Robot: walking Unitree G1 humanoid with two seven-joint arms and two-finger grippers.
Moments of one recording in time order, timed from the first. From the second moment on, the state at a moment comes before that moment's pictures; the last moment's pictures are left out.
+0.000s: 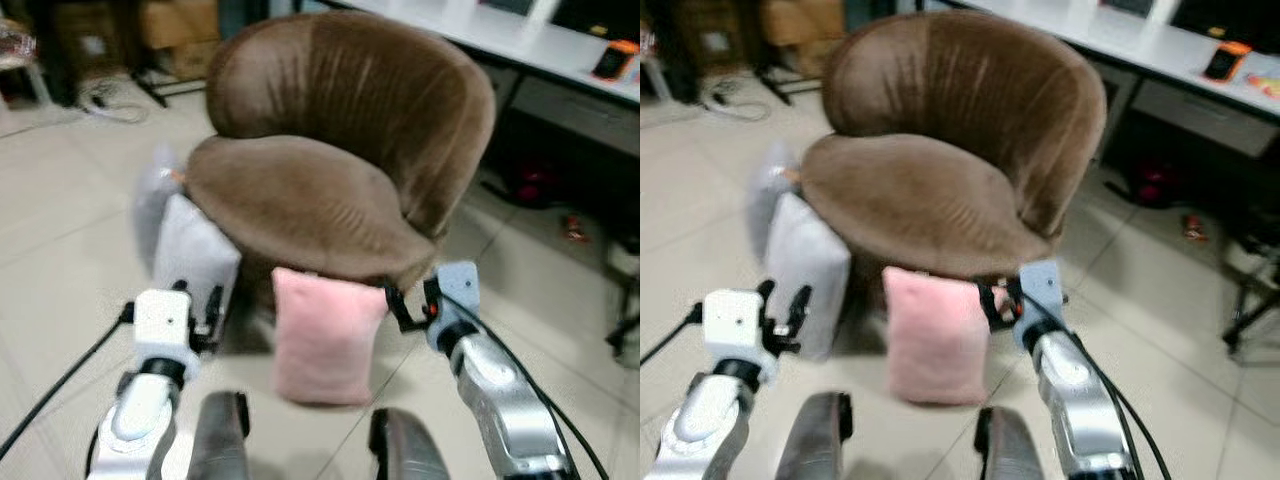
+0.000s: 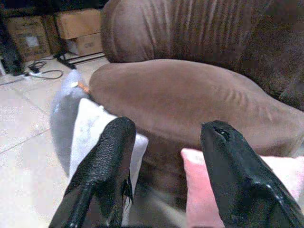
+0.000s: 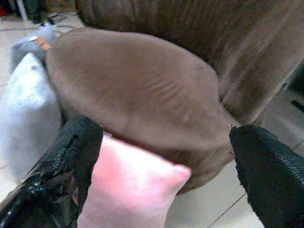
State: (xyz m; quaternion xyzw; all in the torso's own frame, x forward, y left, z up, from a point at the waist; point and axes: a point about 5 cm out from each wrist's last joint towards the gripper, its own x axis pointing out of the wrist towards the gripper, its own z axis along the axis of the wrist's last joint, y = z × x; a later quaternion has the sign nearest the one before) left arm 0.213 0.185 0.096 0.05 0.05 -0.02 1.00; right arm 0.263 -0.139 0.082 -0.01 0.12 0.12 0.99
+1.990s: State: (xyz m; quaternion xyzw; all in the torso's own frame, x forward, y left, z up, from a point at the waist) left arm 0.218 0.180 0.103 0.06 0.04 -0.04 1.00; right arm 0.267 -0.138 0.081 -0.01 0.12 0.14 0.98
